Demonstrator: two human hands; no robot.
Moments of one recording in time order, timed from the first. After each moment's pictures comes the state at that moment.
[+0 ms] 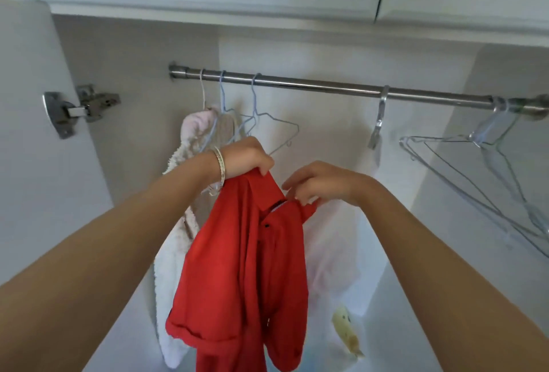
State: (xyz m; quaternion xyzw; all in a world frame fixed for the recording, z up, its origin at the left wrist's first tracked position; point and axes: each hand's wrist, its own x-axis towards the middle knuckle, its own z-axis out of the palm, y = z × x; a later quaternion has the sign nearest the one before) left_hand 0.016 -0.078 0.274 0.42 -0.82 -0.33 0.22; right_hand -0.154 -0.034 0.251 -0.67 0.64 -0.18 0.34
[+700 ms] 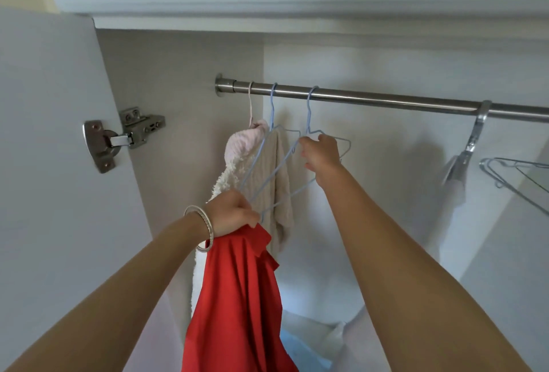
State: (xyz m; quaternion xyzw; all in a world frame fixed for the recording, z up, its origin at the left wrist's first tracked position) left_hand 0.113 -0.159 0.207 0.53 -0.77 -0.31 0.20; right_hand -0.068 -0.218 0.247 -0.44 0.62 -0.54 0.35
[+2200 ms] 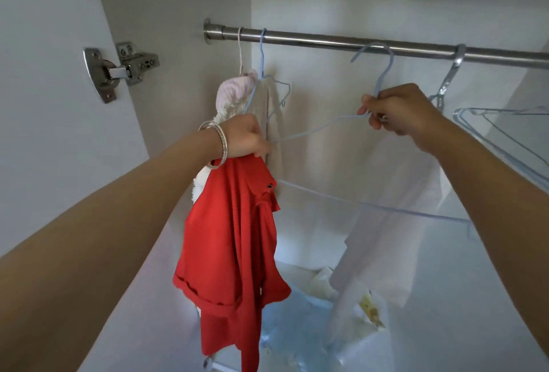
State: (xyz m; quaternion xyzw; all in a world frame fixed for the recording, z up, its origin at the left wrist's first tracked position) left_hand 0.092 -0.130 0.239 0.49 -0.82 -0.22 0.18; right_hand -0.157 -0.071 0.276 -0.59 0.66 -0.42 0.19
